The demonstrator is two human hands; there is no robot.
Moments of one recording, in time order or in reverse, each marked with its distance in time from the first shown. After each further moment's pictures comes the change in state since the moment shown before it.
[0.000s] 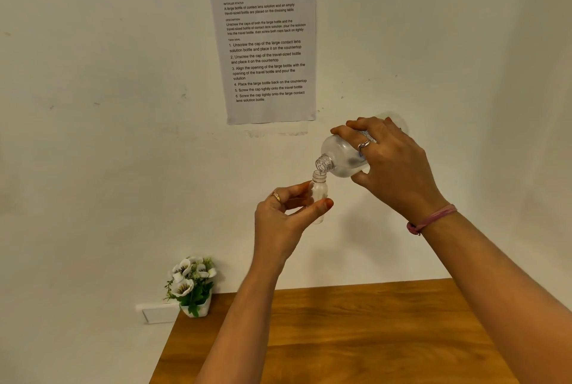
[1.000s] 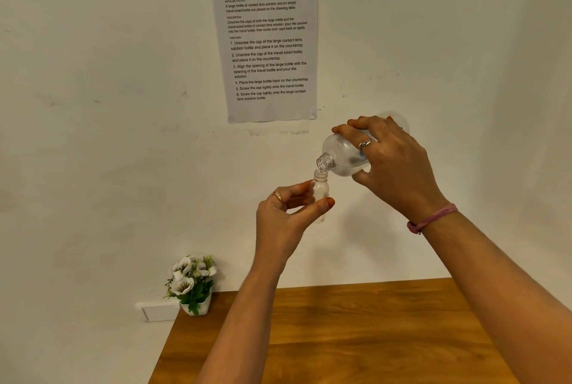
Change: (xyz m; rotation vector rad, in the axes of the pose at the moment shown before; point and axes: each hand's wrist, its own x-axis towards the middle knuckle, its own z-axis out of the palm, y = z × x) left_hand -0.002 0.003 0.001 -0.025 -0.008 0.001; right_hand 0.000 0.001 0.003 0.005 -0.011 0.003
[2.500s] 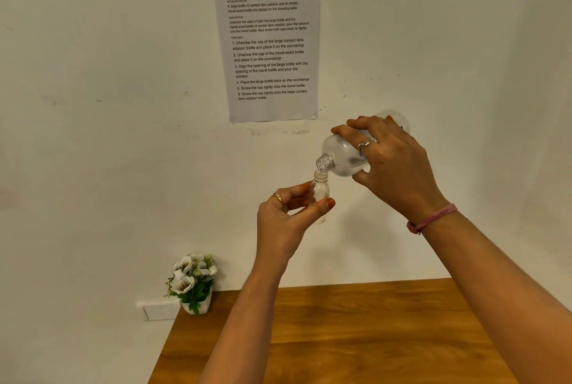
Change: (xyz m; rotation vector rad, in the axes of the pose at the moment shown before) left_hand -0.002 -0.003 0.000 -0.038 0.009 -0.020; right_hand 0.000 -0.003 -0.002 -0.012 0.011 -0.015
